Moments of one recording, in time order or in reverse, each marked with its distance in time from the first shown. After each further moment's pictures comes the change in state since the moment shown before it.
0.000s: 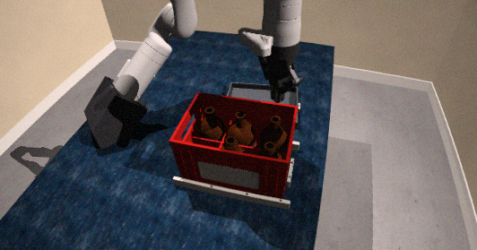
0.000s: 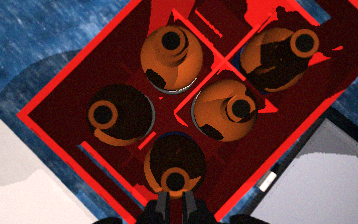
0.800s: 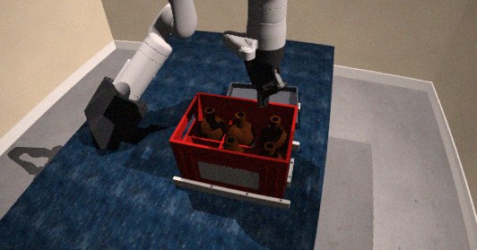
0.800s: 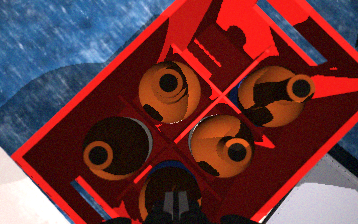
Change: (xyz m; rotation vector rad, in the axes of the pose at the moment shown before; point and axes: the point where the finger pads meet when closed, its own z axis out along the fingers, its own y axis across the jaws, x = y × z) arm 0.036 0.005 0.001 -0.001 0.026 -0.024
